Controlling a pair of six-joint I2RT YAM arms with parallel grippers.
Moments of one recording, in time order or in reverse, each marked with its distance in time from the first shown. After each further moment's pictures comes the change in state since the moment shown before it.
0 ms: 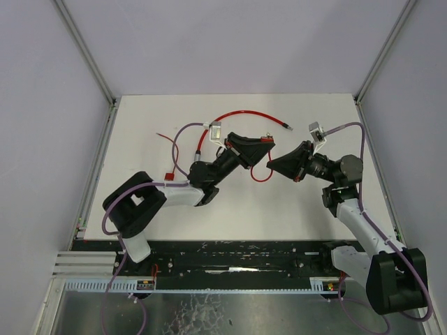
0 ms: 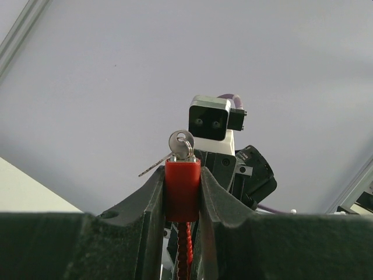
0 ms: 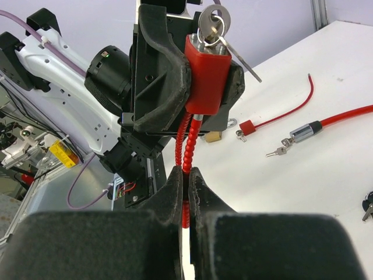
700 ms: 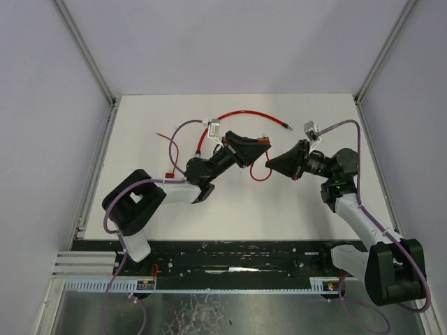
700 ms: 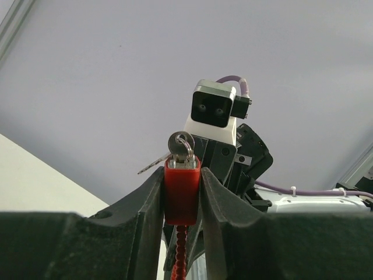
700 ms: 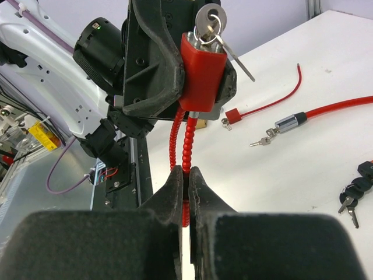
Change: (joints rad) left arm 0.069 0.009 -0.016 -0.011 0.108 -0.041; right arm -0.007 0.068 0.026 -0.079 -0.047 -0.156
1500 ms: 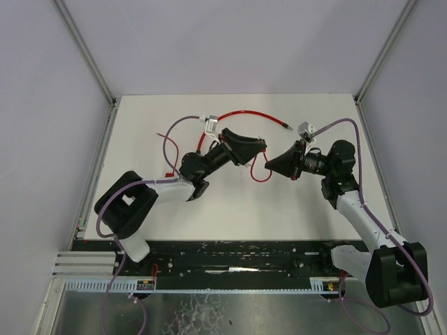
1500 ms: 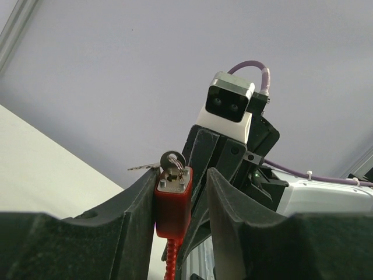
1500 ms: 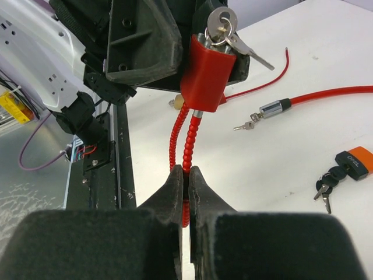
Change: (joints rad) left arm 0.055 -0.054 -0.017 -0.100 0.069 -0.001; right arm 0.019 -0.010 0.071 -0.295 -0.016 -0.286
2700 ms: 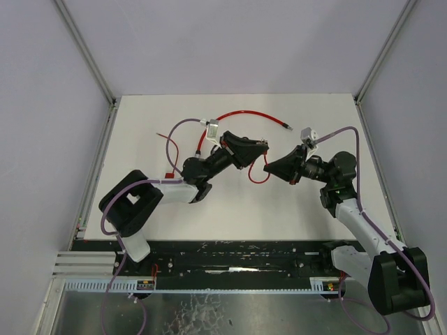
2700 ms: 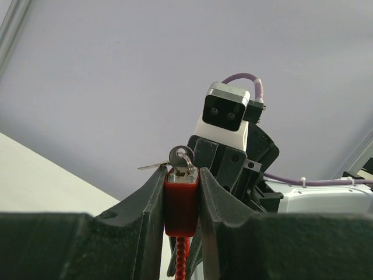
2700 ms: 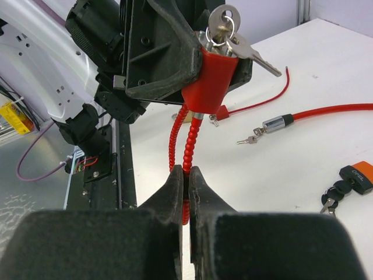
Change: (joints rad) left arm -0.032 0.029 -0.004 0.105 -0.018 0.053; right arm 0.023 -0.055 -0.098 0.203 0.054 0.110
